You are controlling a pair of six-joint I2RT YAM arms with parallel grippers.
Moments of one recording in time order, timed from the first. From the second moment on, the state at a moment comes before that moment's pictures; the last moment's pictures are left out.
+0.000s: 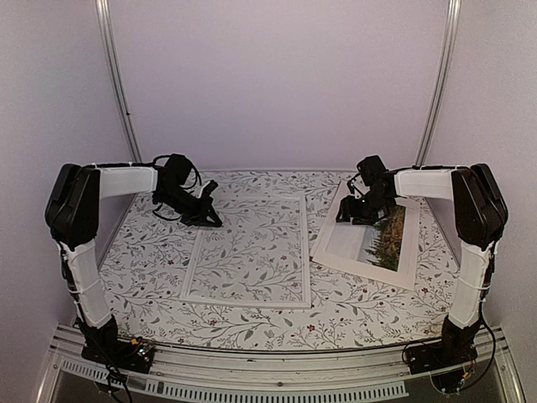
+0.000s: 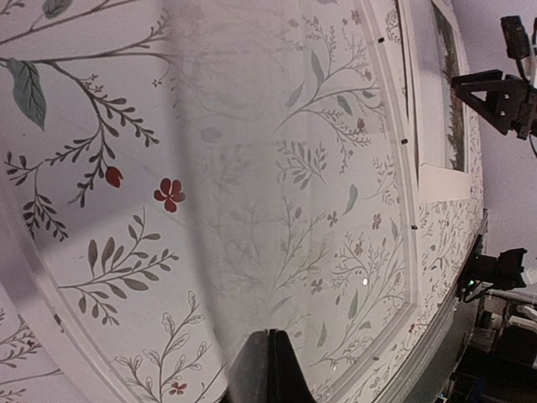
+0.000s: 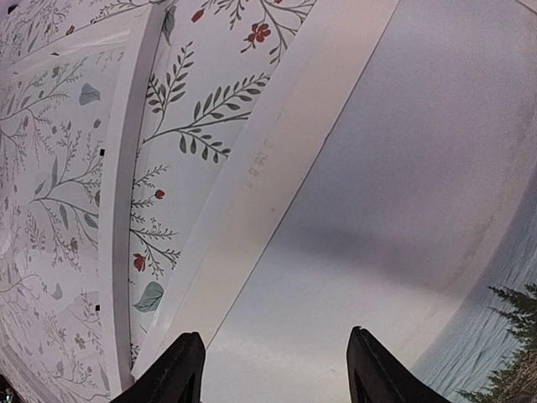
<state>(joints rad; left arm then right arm) -0.31 1.96 1.39 -0.61 0.62 -0.19 0.37 1.99 1.40 -0.49 -0.19 0.34</state>
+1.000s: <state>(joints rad) -0.30 1.96 1.42 -0.59 0.68 -0.21 0.38 2.00 1.40 -0.49 -0.19 0.33</state>
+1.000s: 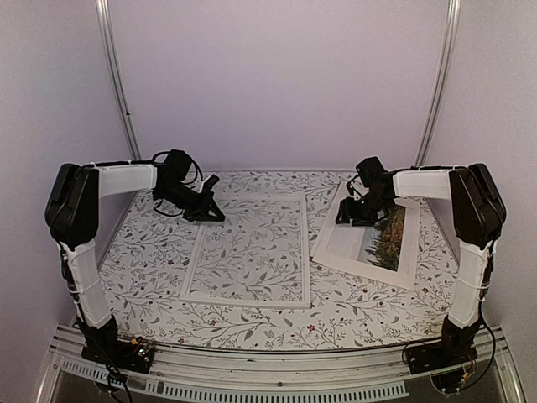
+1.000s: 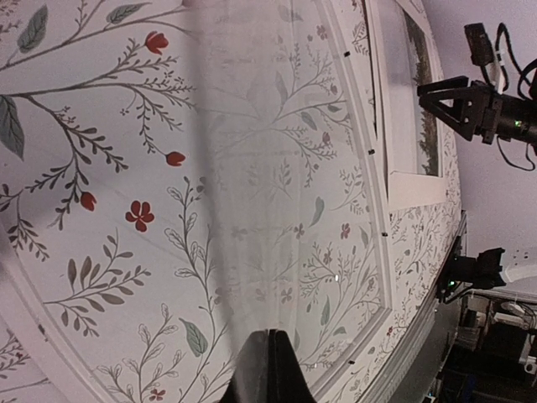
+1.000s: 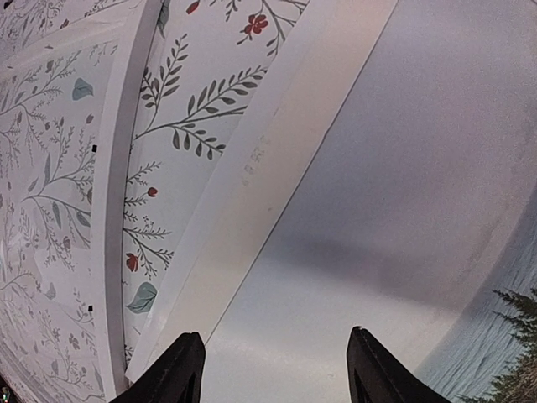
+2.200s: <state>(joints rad) -0.31 2.00 1.44 -0.63 0.65 -0.20 0.39 2.00 1.41 -0.49 -0.19 0.33</state>
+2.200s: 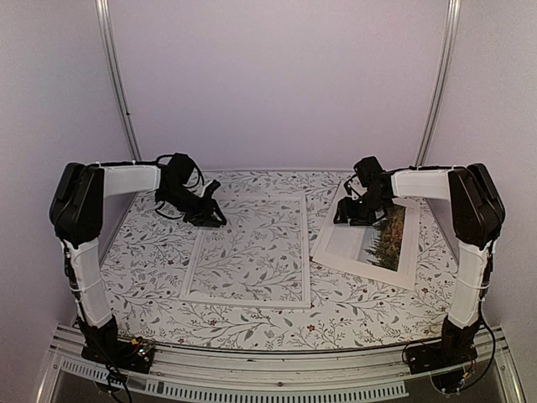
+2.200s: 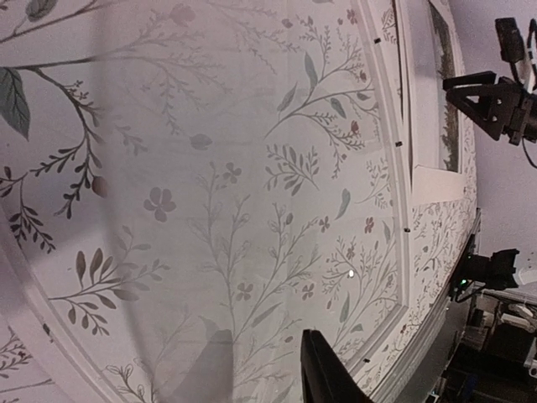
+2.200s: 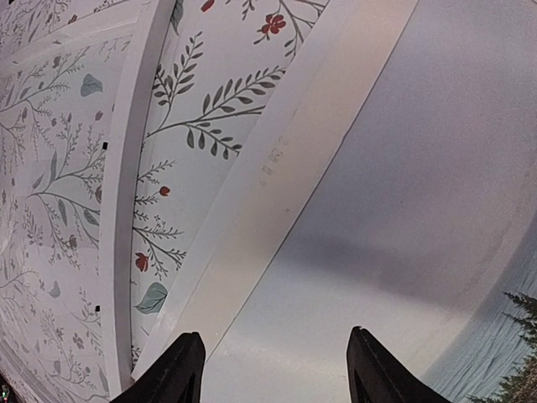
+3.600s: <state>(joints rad) -0.32 2.00 1.44 -0.65 0.59 -0.20 0.66 2.08 1.66 -0.41 -0.31 0.35</state>
